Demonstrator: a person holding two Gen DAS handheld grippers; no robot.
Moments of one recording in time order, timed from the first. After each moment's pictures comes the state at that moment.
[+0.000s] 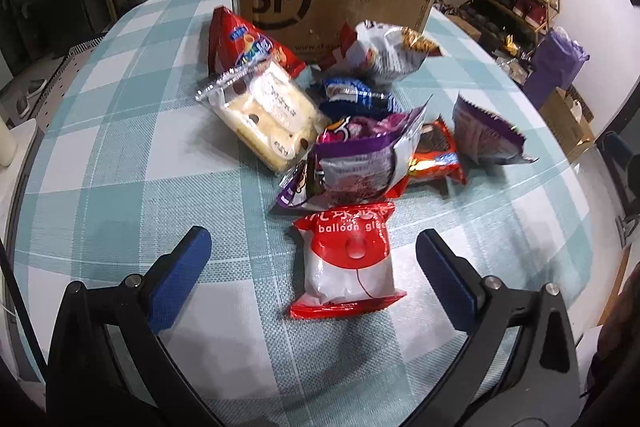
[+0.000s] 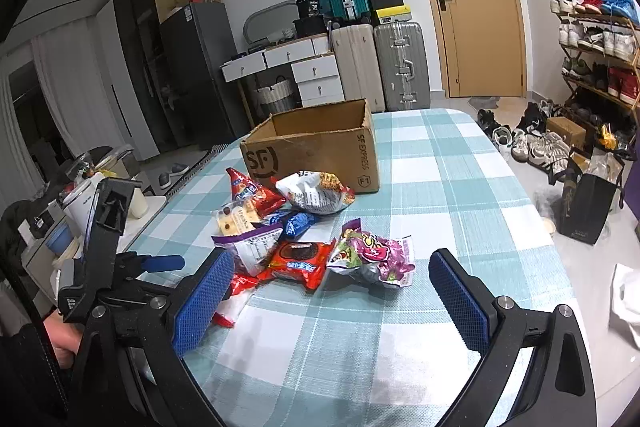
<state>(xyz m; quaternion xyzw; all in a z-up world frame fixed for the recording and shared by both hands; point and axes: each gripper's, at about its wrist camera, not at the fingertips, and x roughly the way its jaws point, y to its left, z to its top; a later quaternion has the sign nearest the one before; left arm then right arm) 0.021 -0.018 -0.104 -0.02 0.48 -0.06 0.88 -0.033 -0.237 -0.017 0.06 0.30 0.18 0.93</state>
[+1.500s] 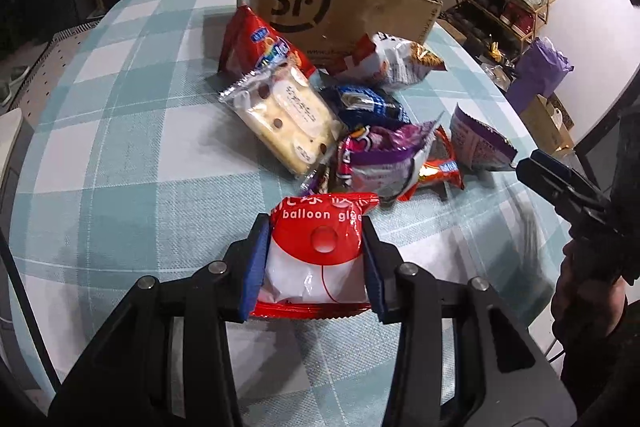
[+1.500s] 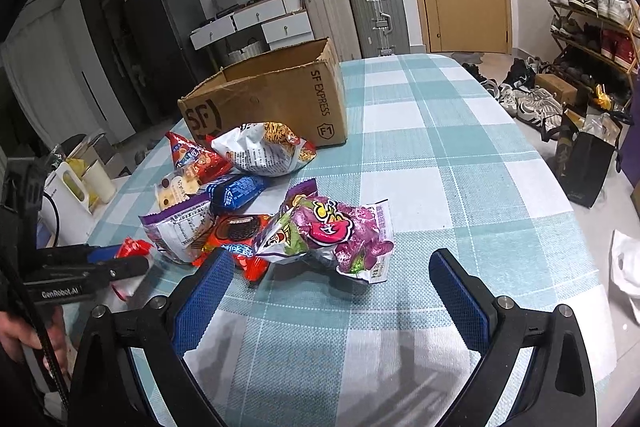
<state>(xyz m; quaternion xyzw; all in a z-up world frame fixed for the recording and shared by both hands) 0.035 0.022 -0.100 -0.06 0.48 -0.10 0.87 0.037 -0.240 -0.085 0.06 0.38 0.15 0.91</state>
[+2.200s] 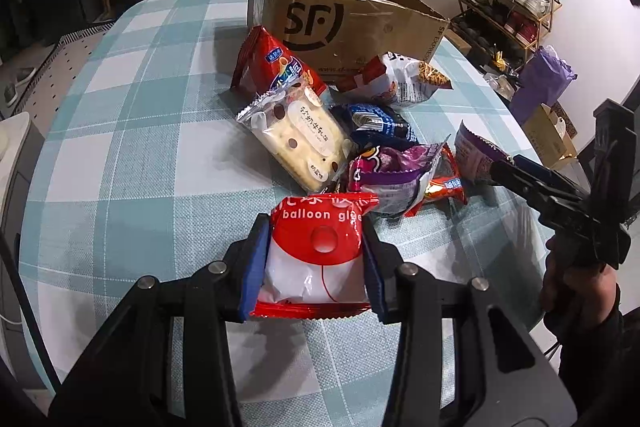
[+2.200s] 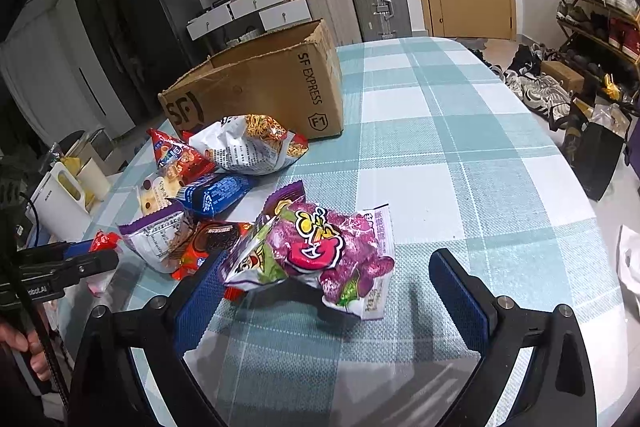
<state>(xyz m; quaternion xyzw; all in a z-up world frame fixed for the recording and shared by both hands) 0.034 0.028 -0.090 -0.06 0.47 -0.09 0.88 0.071 -0.239 -0.103 0.07 0.41 0.16 0.90</state>
